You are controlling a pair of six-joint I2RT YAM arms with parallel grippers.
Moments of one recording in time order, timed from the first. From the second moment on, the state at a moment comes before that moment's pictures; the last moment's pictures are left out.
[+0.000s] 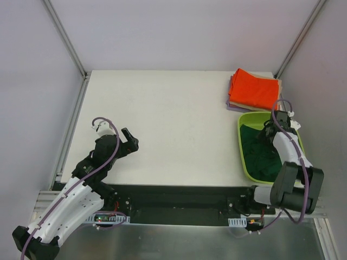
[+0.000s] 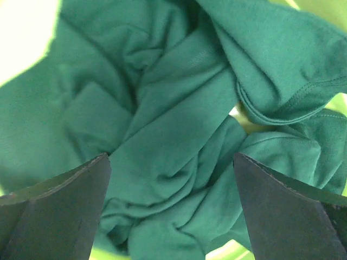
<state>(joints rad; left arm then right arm) -0.51 0.54 0.52 -0.55 -0.33 -0.72 -0.20 1.24 0.80 -0.64 0.39 0.56</state>
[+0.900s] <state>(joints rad) -0.51 0.52 0.49 -0.55 -0.36 -0.72 -0.23 1.07 0.90 -0.69 0.20 0.46</state>
